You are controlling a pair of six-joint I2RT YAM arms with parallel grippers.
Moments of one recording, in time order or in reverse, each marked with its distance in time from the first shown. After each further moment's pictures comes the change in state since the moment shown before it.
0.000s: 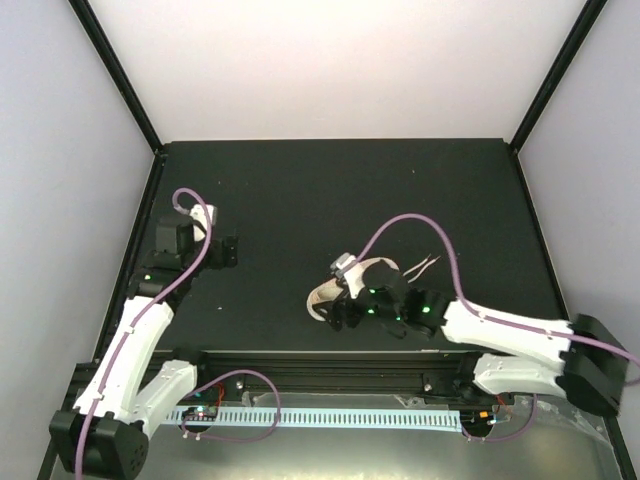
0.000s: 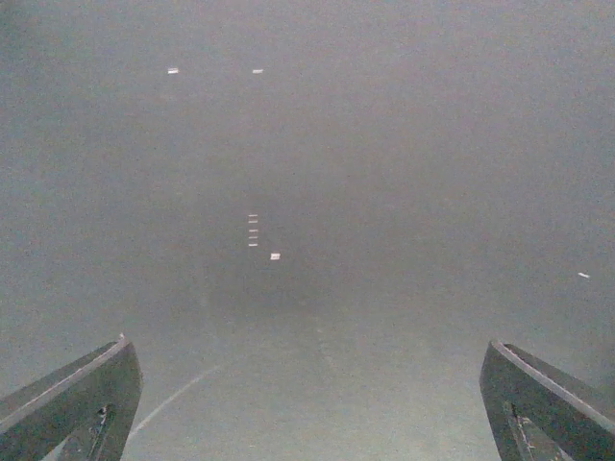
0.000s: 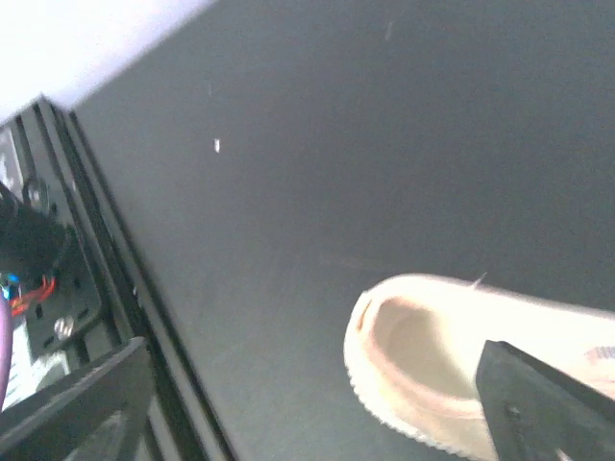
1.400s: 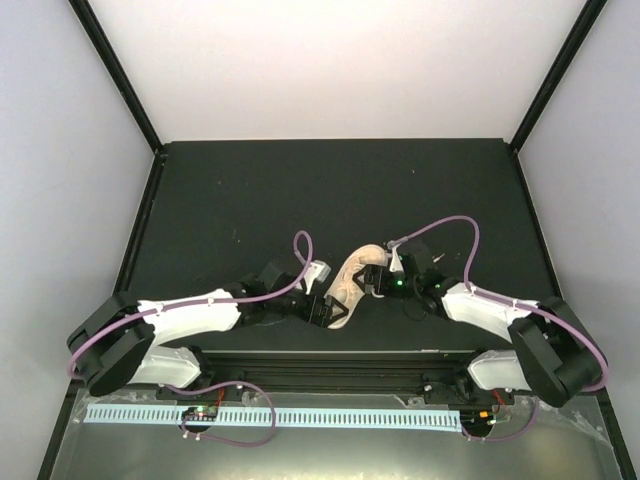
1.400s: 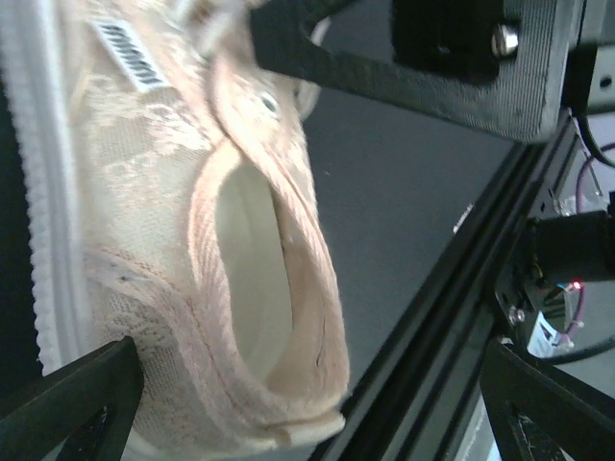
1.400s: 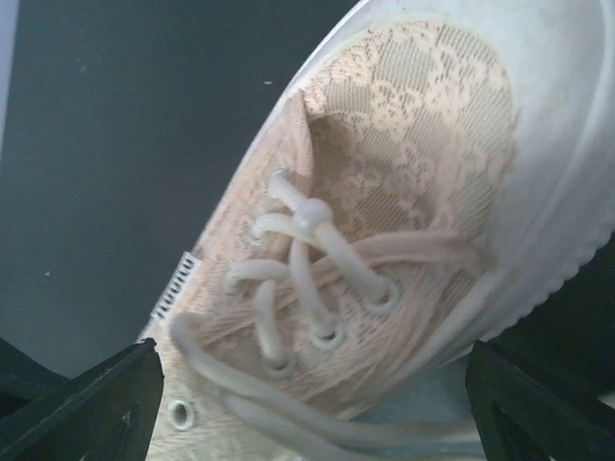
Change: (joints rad) left arm -0.767 0.454 -0.227 0.639 0.373 -0.527; right arm -0.483 0.103 -0.159 0.090 -0.194 0.398
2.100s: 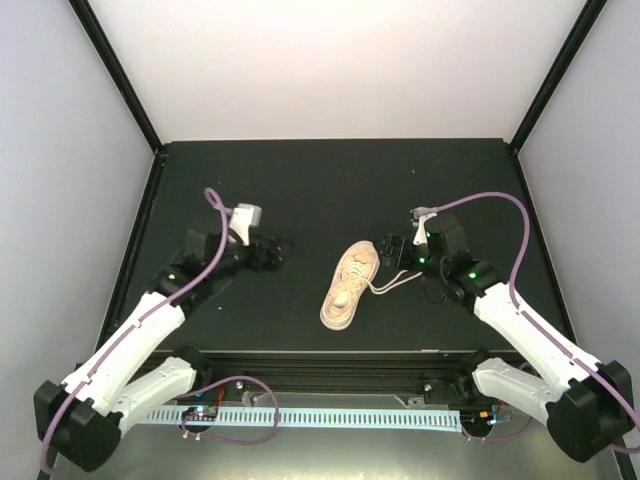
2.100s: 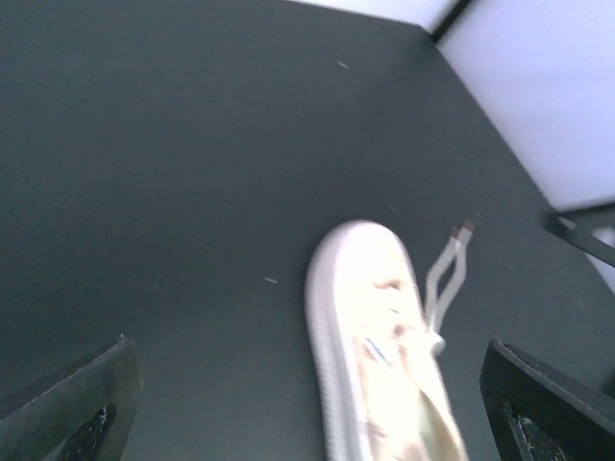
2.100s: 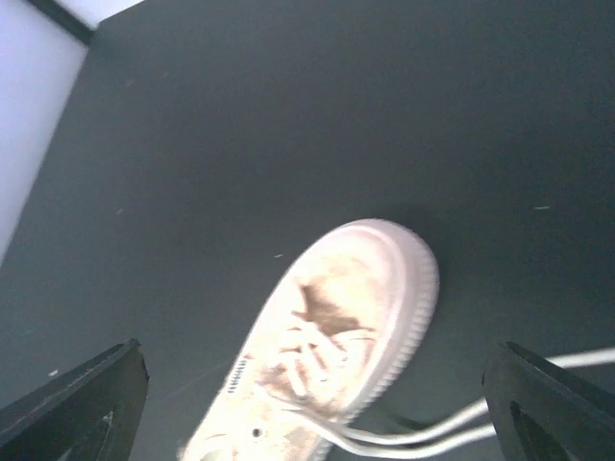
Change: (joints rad) left arm 0.350 -0.406 0.182 -0.382 -0.132 0.177; right arm -0.081 -0.269 0.241 -0.353 0.142 -0.148
